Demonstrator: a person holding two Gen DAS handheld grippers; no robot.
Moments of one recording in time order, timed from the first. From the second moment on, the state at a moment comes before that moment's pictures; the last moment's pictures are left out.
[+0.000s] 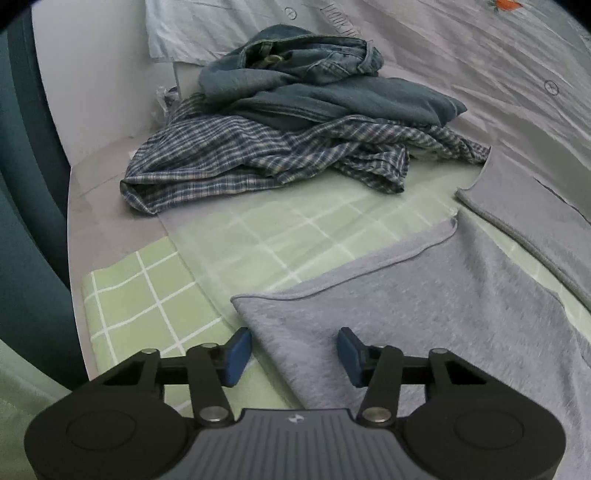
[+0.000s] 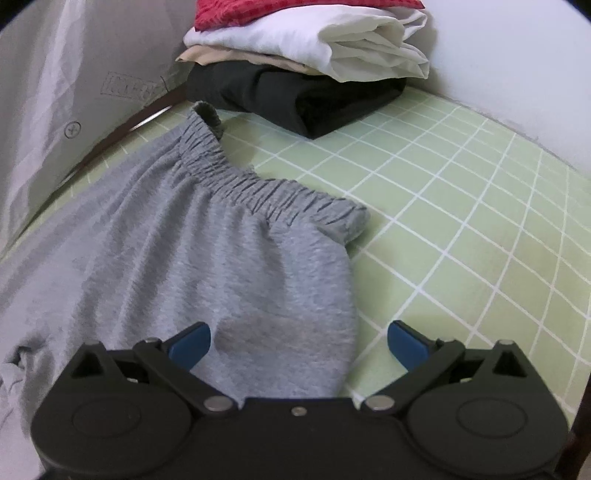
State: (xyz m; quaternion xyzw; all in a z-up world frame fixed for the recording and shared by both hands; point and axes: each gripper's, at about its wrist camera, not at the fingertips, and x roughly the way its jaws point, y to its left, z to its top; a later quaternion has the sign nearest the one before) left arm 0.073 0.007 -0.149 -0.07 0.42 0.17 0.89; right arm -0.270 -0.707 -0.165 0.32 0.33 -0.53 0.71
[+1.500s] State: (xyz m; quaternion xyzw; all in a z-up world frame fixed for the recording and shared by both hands) left arm 0.088 0.018 -0.148 -0.14 0.42 0.16 0.88; right arm -0.275 -0.716 -0.151 0.37 0.31 -0.52 0.70
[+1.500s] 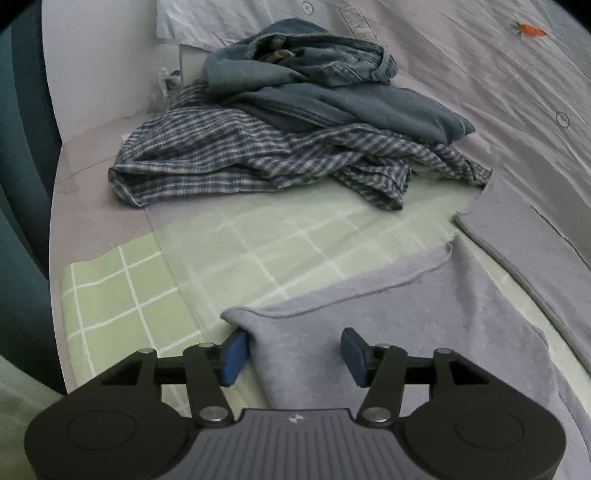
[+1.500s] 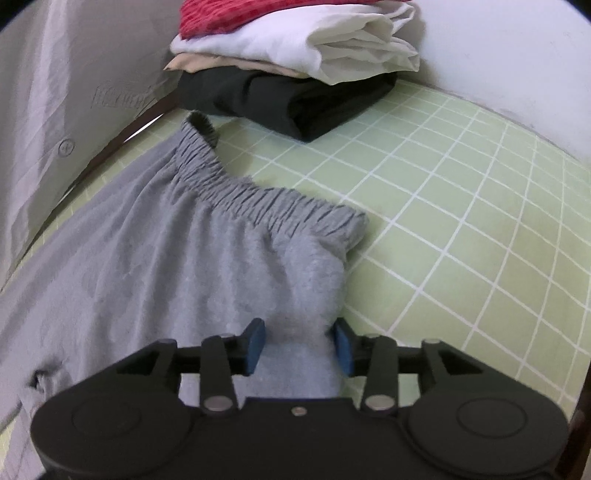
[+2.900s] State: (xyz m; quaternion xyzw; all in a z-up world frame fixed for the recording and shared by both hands) left arm 0.134 -0.005 0.019 -0.23 0.21 0.20 0.93; right arm -0.287 -0.712 -0.030 0.32 0.15 -0.55 0.76
